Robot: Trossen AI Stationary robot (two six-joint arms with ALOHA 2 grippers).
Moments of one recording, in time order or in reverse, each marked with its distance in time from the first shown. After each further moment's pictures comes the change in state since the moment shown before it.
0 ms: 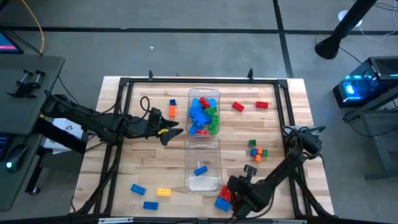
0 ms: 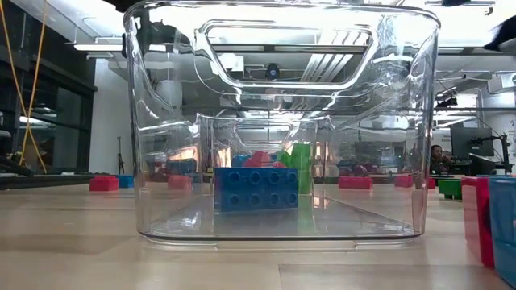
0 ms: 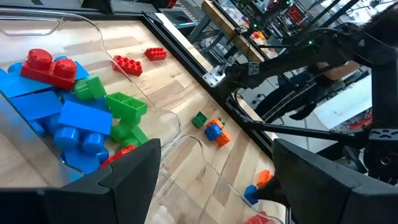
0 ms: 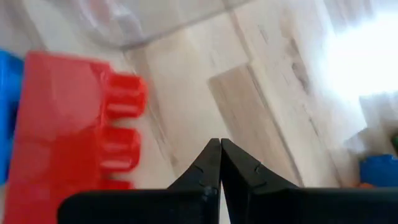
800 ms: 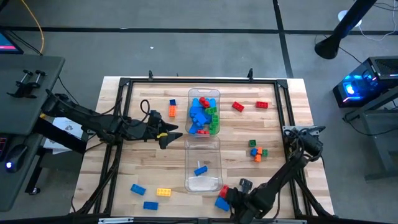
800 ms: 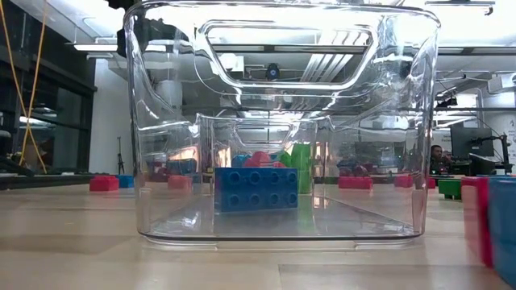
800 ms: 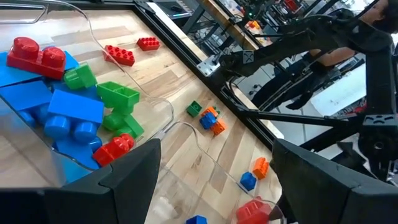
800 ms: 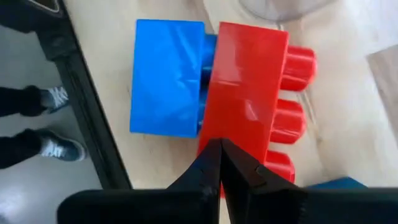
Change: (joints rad) left arm -0.041 0.000 0.000 -0.016 -0.001 0.000; right arm 0.028 0.027 0.007 0.282 -0.177 -0.023
